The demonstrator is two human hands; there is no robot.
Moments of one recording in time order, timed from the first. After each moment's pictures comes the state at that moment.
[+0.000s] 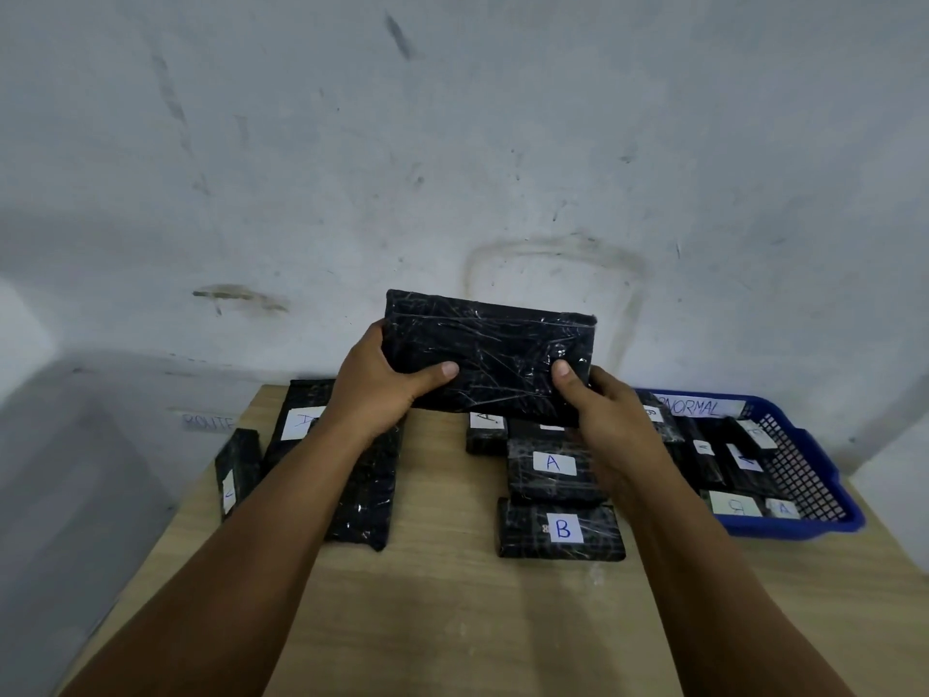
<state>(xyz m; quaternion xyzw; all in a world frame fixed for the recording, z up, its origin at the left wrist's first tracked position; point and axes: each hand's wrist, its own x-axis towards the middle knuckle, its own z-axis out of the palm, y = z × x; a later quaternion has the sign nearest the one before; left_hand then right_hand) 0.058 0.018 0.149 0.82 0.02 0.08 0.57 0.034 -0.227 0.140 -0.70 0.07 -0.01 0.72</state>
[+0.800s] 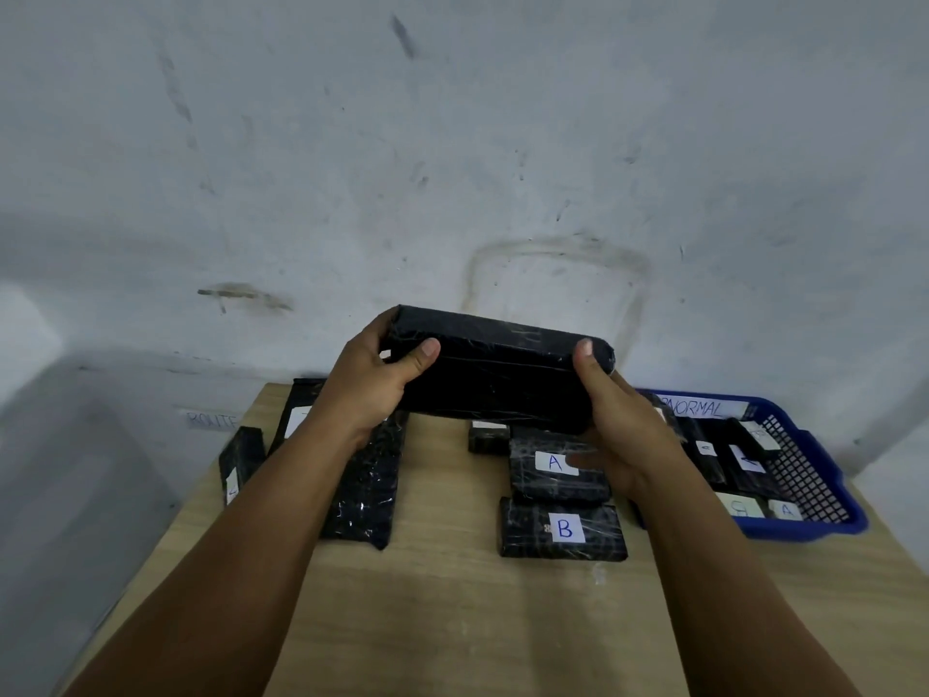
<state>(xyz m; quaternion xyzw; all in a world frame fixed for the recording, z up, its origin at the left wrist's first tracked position) 0.060 0.025 0.149 0.75 -0.03 0.08 0.65 0.029 -0.234 0.150 -0.70 0.12 0.06 0.70</state>
